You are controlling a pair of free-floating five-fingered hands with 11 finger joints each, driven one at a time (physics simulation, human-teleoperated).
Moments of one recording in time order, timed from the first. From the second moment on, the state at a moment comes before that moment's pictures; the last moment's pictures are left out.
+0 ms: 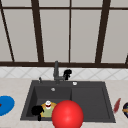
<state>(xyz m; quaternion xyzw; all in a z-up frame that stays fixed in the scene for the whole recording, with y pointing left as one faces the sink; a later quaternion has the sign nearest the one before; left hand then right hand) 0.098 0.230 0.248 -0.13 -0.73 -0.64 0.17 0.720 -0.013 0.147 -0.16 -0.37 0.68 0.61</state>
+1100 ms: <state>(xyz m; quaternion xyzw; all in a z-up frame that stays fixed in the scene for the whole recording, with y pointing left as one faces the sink) 0.098 0.230 0.248 -0.13 -0.73 -0.64 0.17 0.711 -0.016 0.163 -0.14 -0.40 0.67 0.61</state>
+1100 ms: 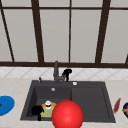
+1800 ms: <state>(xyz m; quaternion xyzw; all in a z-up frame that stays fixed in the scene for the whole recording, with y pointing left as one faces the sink) 0.098 0.230 0.248 -0.13 -0.73 -0.64 0.17 0.690 -0.068 0.202 -0.15 -0.41 0.67 0.60</state>
